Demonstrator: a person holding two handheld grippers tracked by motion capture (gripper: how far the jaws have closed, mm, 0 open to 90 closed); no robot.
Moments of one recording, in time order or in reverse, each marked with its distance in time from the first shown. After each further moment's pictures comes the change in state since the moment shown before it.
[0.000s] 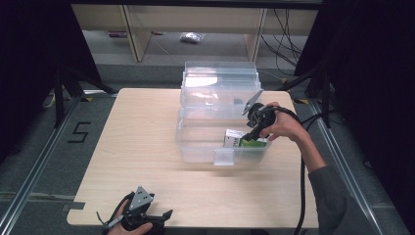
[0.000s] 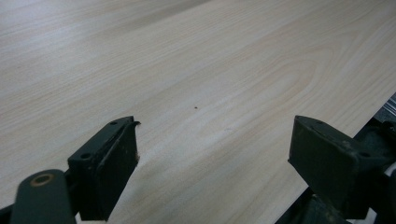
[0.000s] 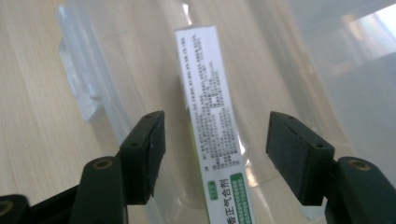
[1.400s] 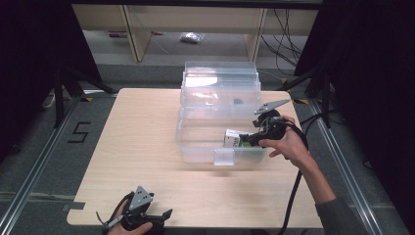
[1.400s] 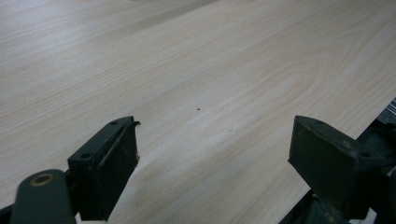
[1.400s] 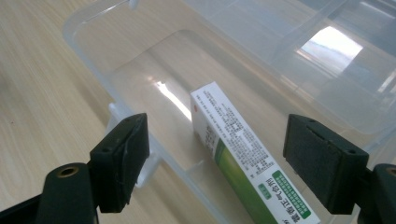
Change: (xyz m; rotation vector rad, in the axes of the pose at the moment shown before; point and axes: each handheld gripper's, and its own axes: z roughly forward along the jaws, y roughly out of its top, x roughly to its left) left arm 0.001 0.000 0.000 -0.005 0.007 0.007; right arm 0.050 -0.027 -0.029 -0.346 -0.119 0.324
